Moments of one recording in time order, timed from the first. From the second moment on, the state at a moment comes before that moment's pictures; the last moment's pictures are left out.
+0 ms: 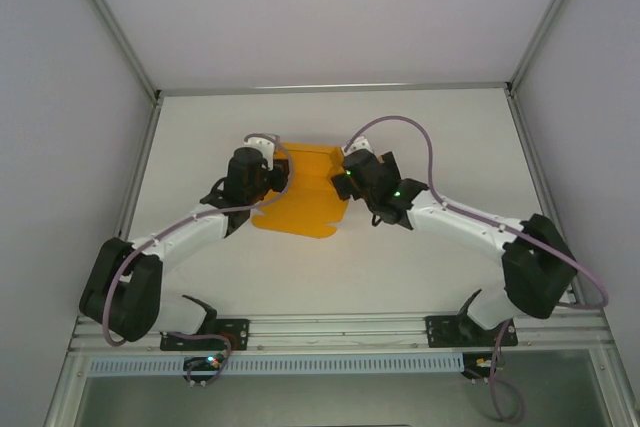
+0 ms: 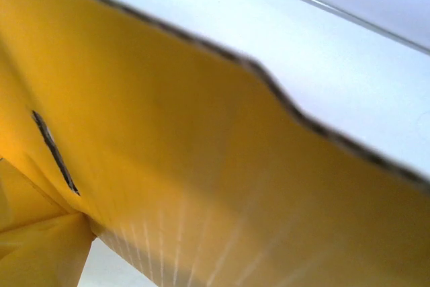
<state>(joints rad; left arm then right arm) -0.54 1.37 0.73 0.18 -0.02 -0.31 0.75 1.52 1.05 -0.25 0.55 0.12</state>
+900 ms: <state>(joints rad) -0.51 1.36 0.71 0.15 0.03 -0.35 0.41 0.94 0.87 -0.25 0.33 0.23</state>
